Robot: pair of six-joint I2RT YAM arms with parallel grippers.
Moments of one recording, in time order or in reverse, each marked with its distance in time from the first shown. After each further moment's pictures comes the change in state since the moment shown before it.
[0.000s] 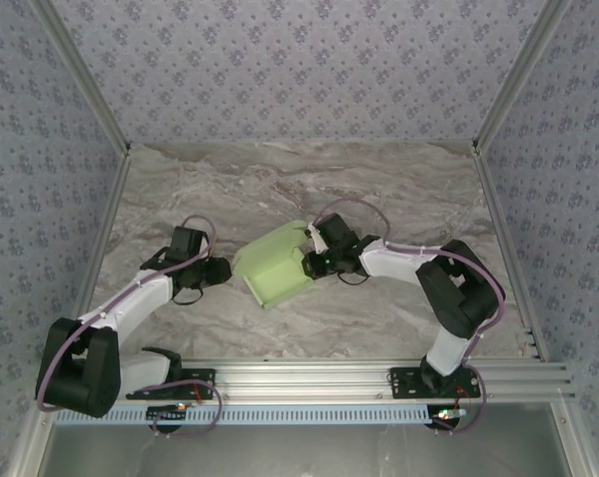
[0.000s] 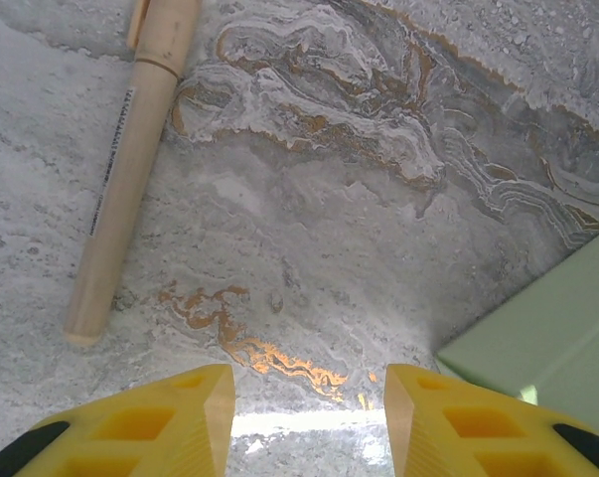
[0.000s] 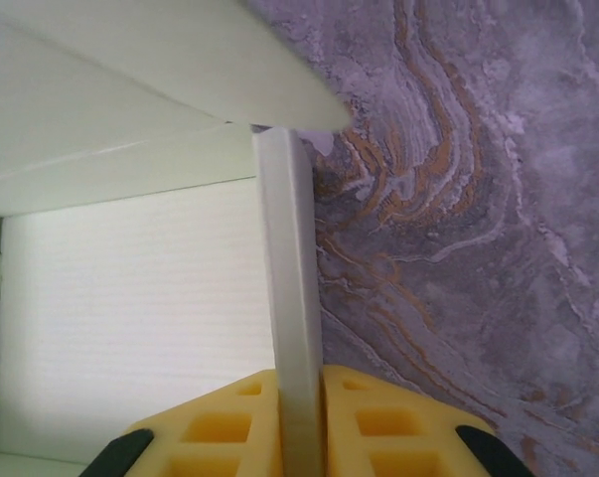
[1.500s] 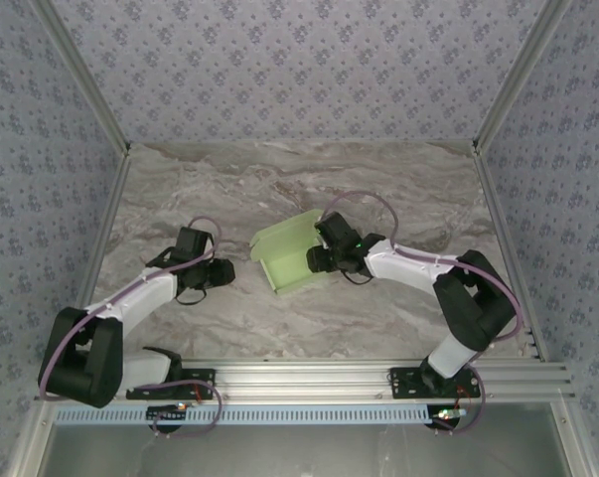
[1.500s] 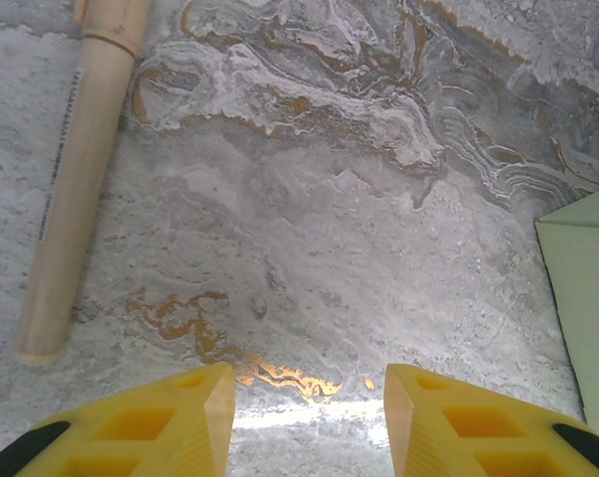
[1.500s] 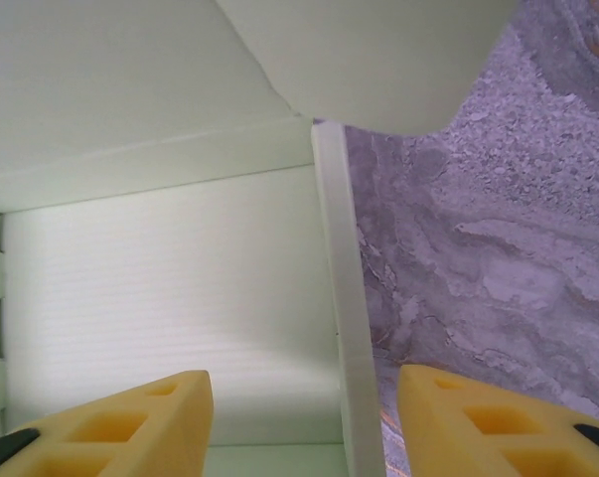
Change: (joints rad) left arm -0.028 0.052 -0.005 0.038 0.008 0.010; right arm 0.005 -0.108 0.014 -0.131 0.238 0.082
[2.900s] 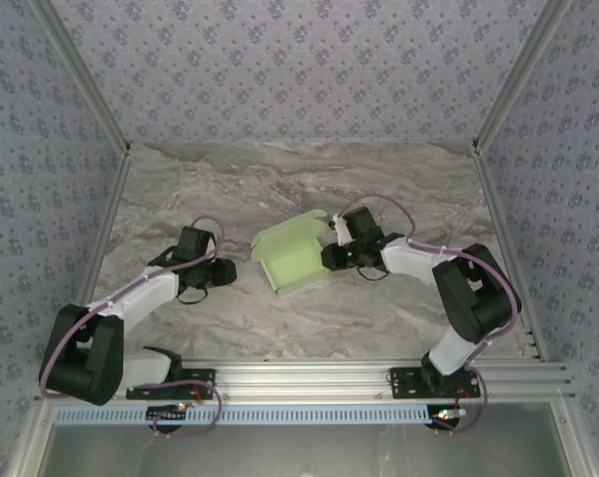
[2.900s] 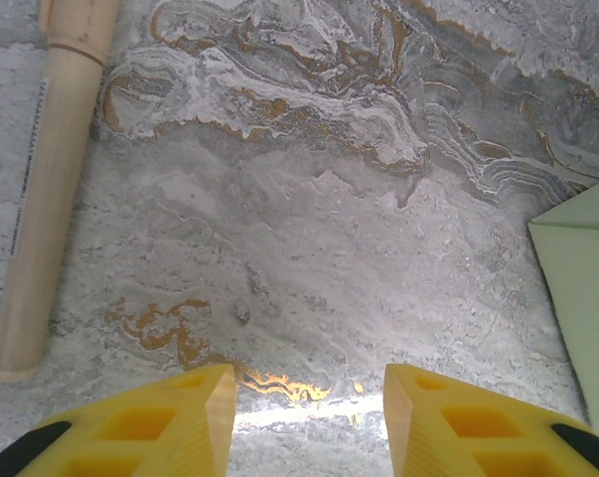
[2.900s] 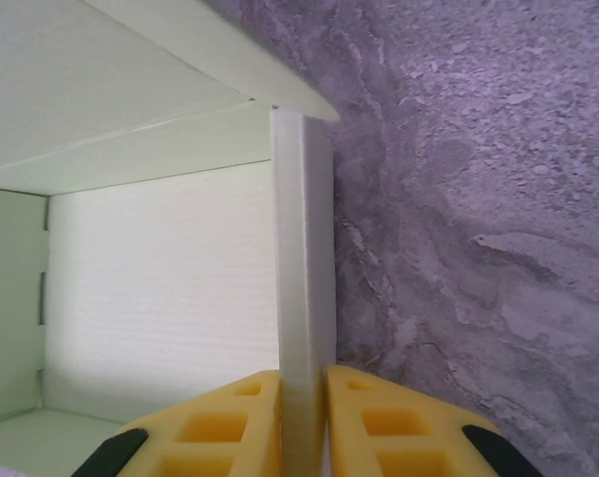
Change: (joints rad) left arm -0.011 0.012 0.007 0.006 0.000 0.019; right arm -0.178 0.036 -0.095 0.158 -0.344 -0.117
